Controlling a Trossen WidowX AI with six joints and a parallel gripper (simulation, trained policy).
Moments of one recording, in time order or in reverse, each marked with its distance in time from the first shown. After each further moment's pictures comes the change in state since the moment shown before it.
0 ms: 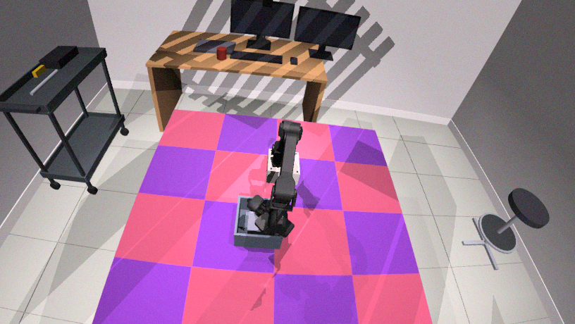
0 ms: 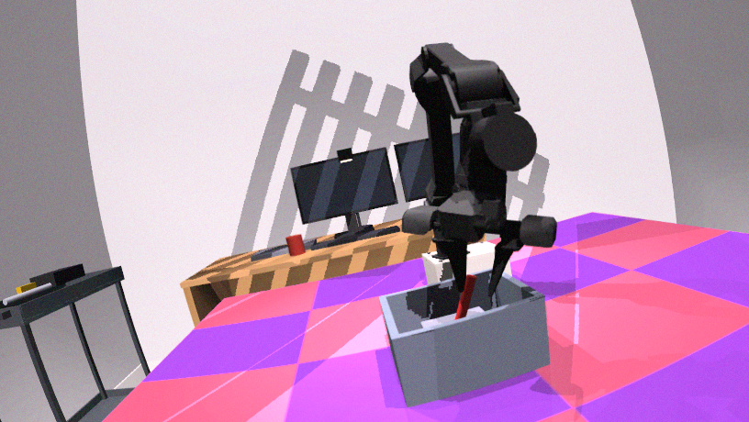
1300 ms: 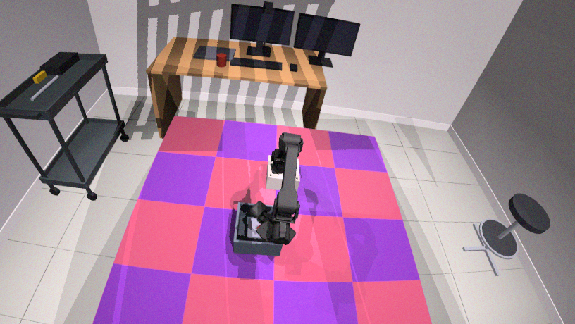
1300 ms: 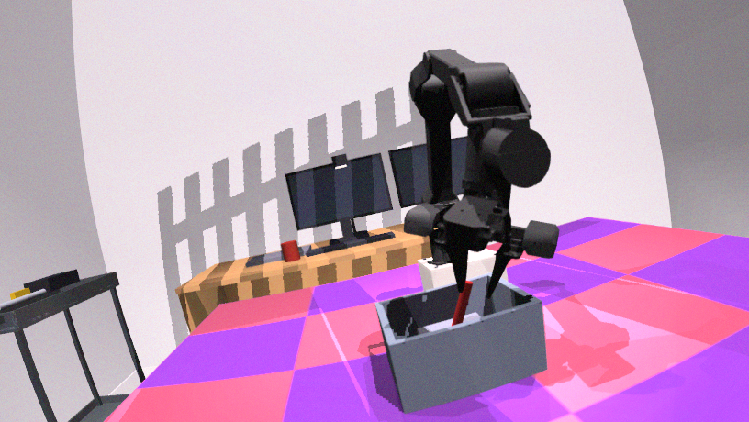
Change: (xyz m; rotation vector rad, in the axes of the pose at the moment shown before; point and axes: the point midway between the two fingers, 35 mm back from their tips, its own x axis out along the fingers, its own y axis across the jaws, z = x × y) arm -0.003 0.002 -0.009 -0.009 0.087 -0.079
